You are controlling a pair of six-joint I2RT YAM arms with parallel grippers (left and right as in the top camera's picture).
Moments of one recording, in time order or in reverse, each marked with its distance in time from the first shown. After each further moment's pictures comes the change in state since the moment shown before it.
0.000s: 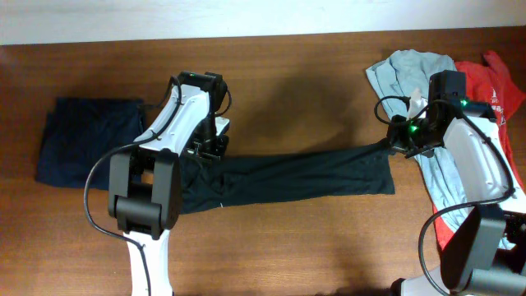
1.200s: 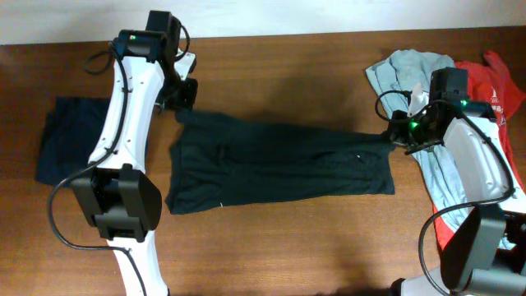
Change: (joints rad) left arm 0.150 -0.057 0.396 -0.041 -0.014 0.056; right arm 0.000 0.000 0.000 0.039 -0.001 -0.001
